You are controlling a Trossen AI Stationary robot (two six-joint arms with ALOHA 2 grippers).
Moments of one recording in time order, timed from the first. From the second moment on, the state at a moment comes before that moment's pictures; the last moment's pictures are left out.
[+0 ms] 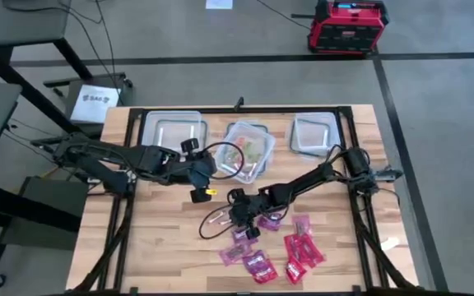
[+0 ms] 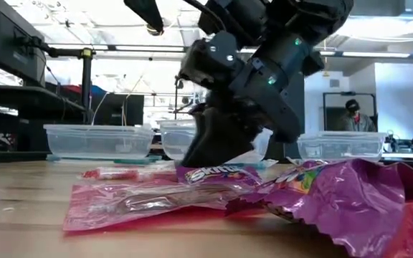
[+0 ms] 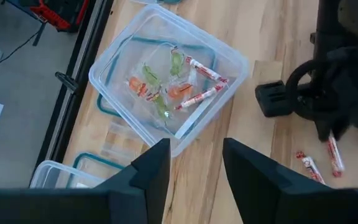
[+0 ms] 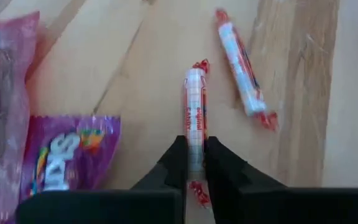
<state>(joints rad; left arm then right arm) -0.22 1.44 1.45 -0.93 -0.56 -0.16 0.21 2.02 1.19 -0.04 0.02 -0.19</state>
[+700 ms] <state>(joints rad) -0.23 1.44 1.45 -0.93 -0.56 -0.16 -0.06 1.63 1.19 -0.38 0.22 -0.08</state>
